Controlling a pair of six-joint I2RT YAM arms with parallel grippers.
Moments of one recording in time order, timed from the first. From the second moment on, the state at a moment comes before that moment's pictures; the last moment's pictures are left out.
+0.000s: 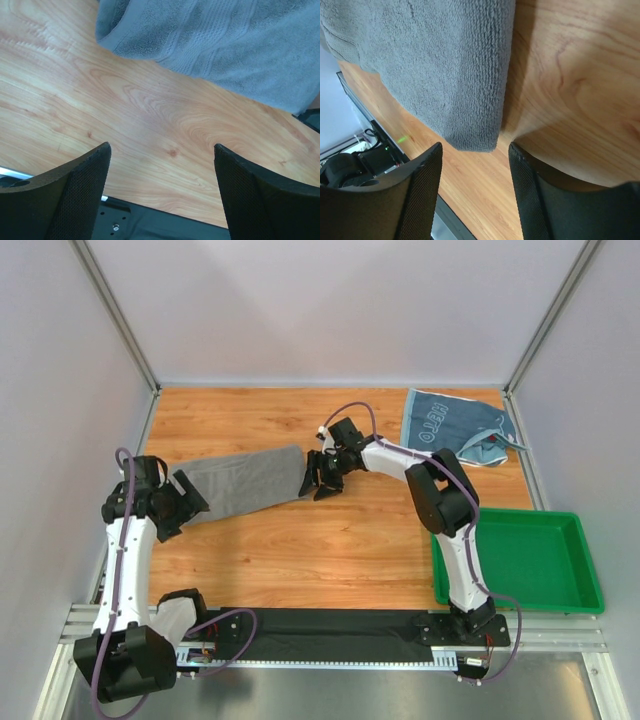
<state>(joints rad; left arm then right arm) 0.21 0.97 0.90 -0.97 0.10 -0.50 0.57 2.20 1.56 -0.40 -0.62 0.59</state>
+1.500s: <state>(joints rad) 0.14 0.92 0.92 -0.98 0.11 -0.41 0.59 2.30 1.75 -0.49 -0.53 0.58</state>
